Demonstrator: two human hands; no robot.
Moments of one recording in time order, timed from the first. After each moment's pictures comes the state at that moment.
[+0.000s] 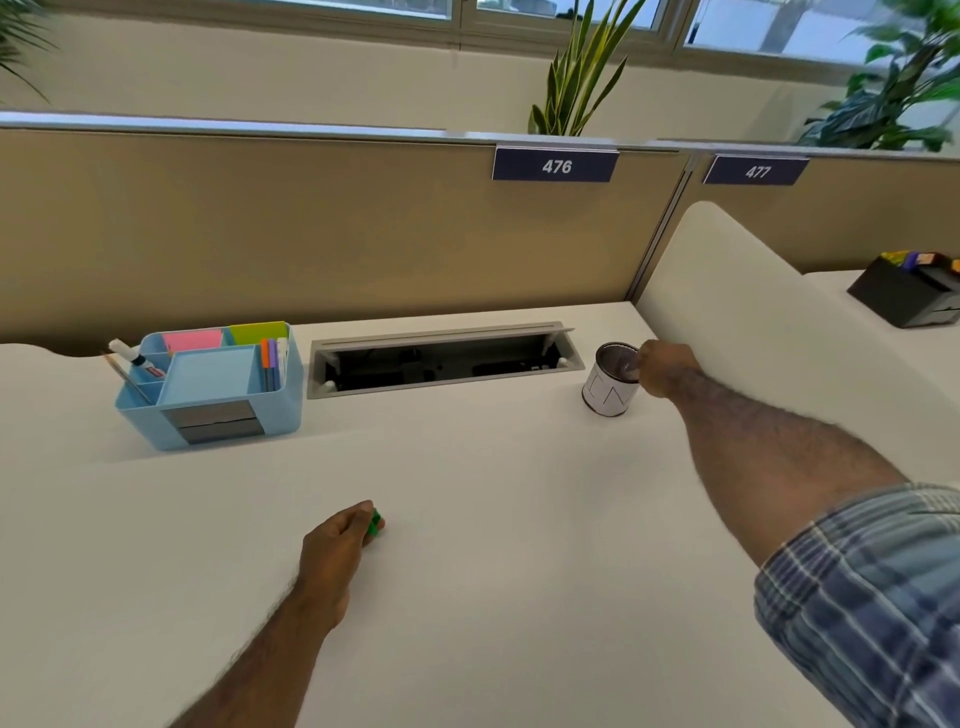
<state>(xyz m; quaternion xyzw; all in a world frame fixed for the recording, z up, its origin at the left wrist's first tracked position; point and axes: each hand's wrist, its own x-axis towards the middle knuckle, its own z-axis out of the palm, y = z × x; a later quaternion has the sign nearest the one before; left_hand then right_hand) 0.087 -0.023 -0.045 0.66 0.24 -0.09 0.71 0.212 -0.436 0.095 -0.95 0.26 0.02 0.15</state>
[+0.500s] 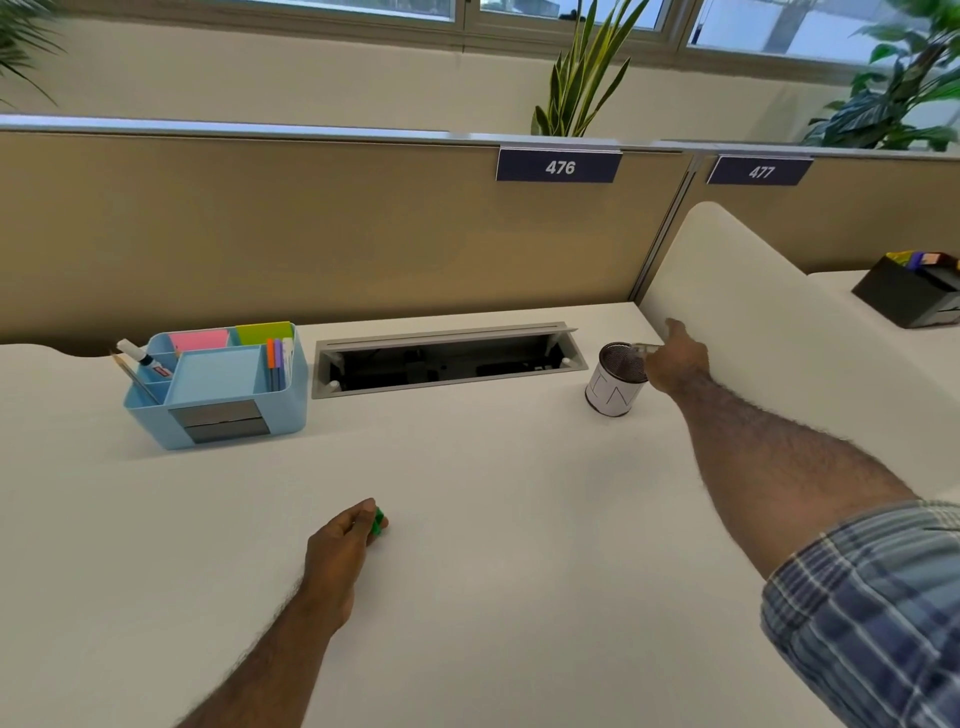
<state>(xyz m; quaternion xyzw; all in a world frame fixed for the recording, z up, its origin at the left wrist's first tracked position) 0.083 -0.024 -0.044 0.64 0.25 -0.09 0.72 0.208 -0.432 0.101 -0.90 0.32 -0.09 0.28</state>
